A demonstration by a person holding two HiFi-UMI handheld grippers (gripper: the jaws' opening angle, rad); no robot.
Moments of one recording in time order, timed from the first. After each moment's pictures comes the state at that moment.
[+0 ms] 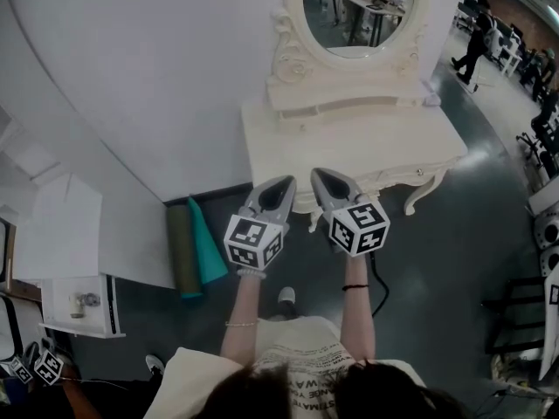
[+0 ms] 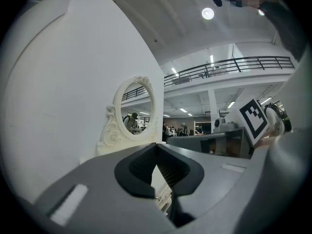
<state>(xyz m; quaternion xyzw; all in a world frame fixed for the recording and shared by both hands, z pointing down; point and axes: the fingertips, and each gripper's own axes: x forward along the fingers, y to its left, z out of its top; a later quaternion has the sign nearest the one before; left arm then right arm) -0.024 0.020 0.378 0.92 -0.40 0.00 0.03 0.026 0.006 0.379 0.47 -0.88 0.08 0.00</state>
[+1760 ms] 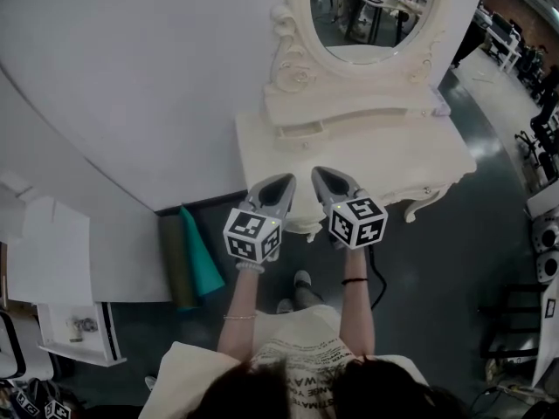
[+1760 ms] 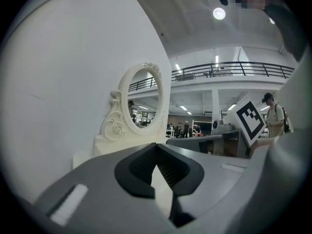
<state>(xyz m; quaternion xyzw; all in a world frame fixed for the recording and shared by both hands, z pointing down) -0.022 -0.118 0.417 0.92 -0.38 0.01 0.07 0.032 -0.132 0.423 0.48 -0.87 0.12 0.03</state>
